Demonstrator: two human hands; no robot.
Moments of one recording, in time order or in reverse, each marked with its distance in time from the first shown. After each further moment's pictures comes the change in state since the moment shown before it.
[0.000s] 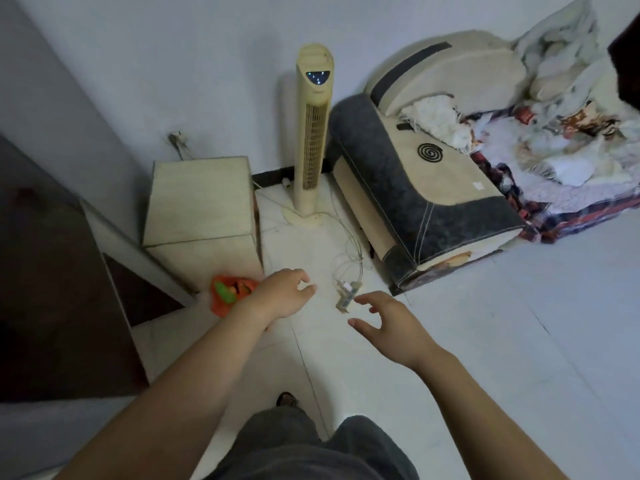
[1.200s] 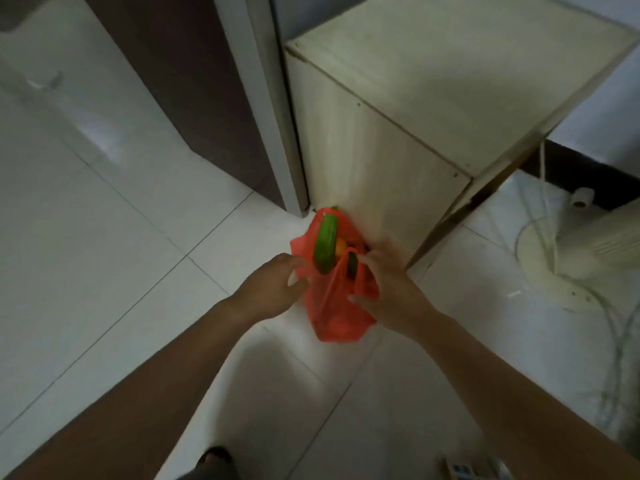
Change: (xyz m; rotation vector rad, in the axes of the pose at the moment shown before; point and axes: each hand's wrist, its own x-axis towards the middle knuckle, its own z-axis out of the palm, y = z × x) left_hand 0.303 -0.396 0.235 -0.412 0.641 -0.655; right_hand 0.531 0.119 0.433 -0.329 -0.600 -0.923
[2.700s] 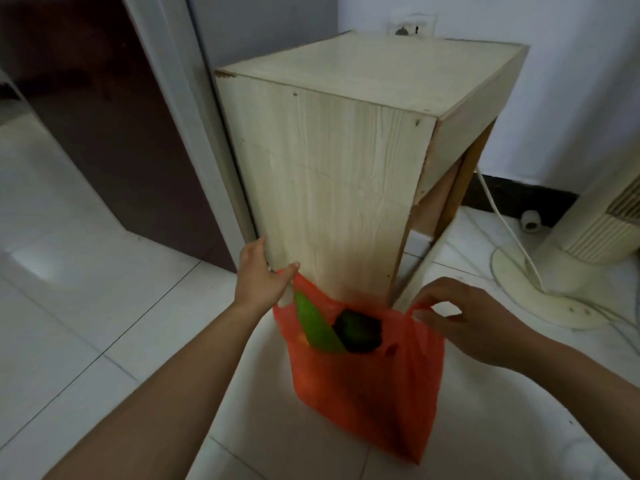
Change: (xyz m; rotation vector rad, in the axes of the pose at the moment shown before) left_hand 0.154 -0.035 0.074 -0.299 0.527 0.083; right_hand -0.034 0.112 0.001 0.085 0.252 -0.015
